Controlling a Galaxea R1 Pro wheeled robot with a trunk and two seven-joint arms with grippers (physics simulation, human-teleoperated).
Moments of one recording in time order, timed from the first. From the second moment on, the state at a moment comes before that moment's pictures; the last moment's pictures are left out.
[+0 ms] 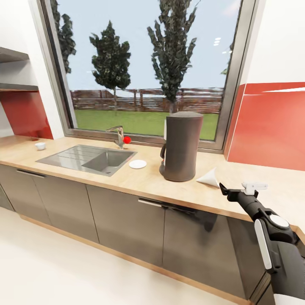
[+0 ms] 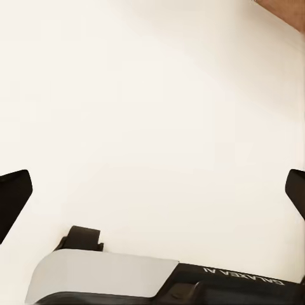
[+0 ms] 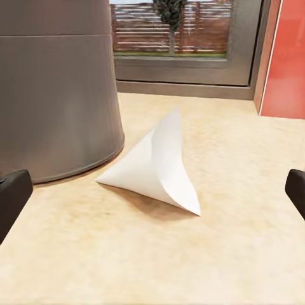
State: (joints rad) left arm 0.10 -0.04 0.01 -0.61 0.21 -0.08 0.00; right arm -0.44 -0.11 -0.28 -1.52 0.01 0.38 0.28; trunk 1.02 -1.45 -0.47
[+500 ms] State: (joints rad) left arm 0.10 -0.05 0.02 -0.61 0.21 -0.08 0.00; right arm -0.44 -0.11 -0.28 -1.51 0.01 0.38 0.28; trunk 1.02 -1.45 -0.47
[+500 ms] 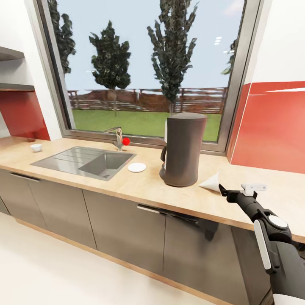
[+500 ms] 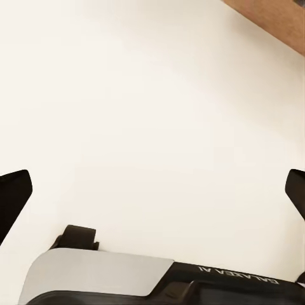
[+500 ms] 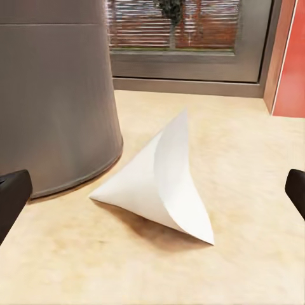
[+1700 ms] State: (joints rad) left arm 0.10 -0.05 0.02 -0.61 0.21 -0.08 0.00; right arm -0.44 -0.11 -0.20 -1.42 0.00 0.38 0.28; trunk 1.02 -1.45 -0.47
